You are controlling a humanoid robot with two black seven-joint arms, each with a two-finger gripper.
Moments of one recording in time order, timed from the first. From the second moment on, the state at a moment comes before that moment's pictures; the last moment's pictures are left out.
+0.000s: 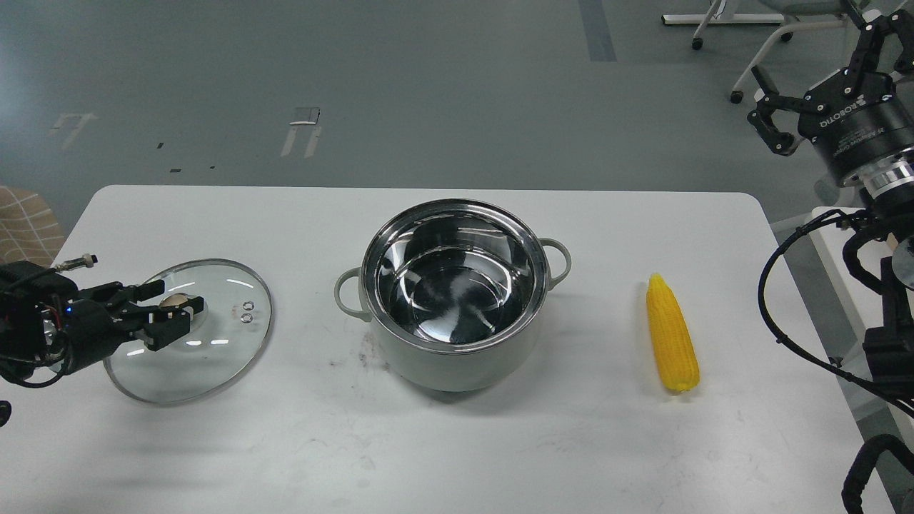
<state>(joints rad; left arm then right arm) -0.30 0.92 -0.67 -1.00 1.79 0.11 -0.49 0.55 -0.20 1.71 1.03 -0.56 0.49 -0.19</state>
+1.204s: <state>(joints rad) -0.83 0.59 -0.95 -0.88 0.18 -0.35 -0.34 0.32 -0.51 1.04 1.44 -1.94 0.49 -0.19</state>
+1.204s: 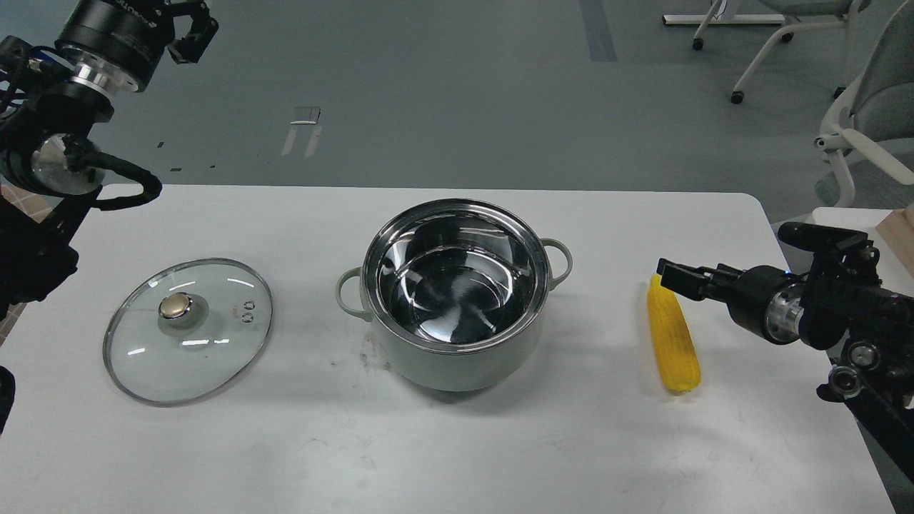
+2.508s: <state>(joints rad) -0.83 0.61 -0.95 -0.90 0.18 -0.37 -0.34 0.44 -0.41 1.07 1.52 -2.06 0.44 -0.21</state>
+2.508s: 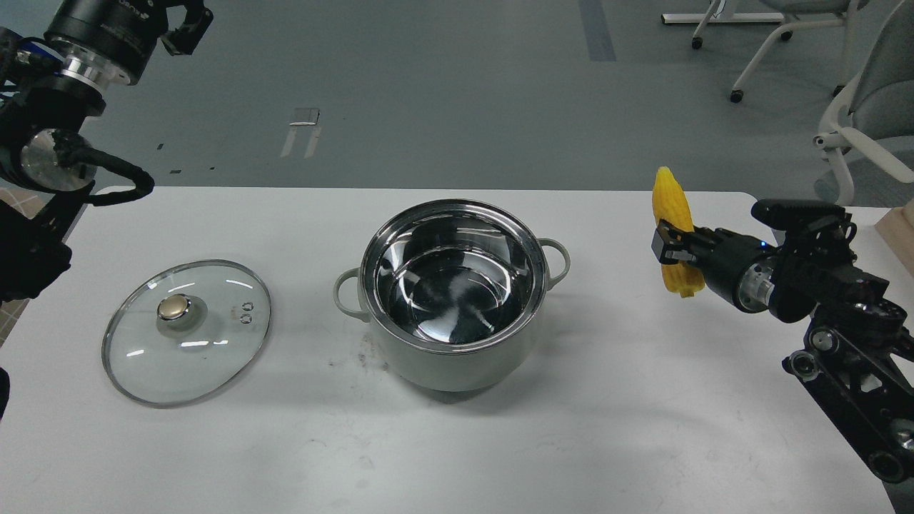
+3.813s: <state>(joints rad) -0.84 0.64 -0.96 -0.91 0.18 -0.37 -0.34 0.72 -0.03 0.67 1.36 -2.06 0.49 -0.22</state>
